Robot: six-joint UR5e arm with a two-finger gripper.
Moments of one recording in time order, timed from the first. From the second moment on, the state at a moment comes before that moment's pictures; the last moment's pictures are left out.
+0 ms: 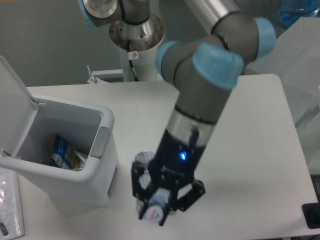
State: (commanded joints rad) arm 2.44 -2.02 -1.04 -0.98 0.81 0.38
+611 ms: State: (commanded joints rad) arm 2.41 -1.92 -1.05 -0.97 0.71 0.32
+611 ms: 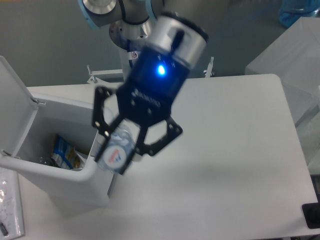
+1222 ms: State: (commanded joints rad) arm 2.30 -1.87 -1.21 -0.89 0.72 0.35
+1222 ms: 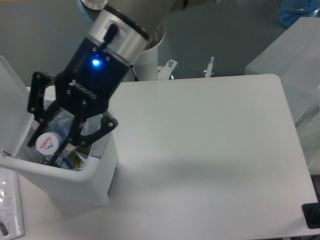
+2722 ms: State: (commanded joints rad) arm 2.47 -1.83 -1.52 -0.85 0.73 0.71
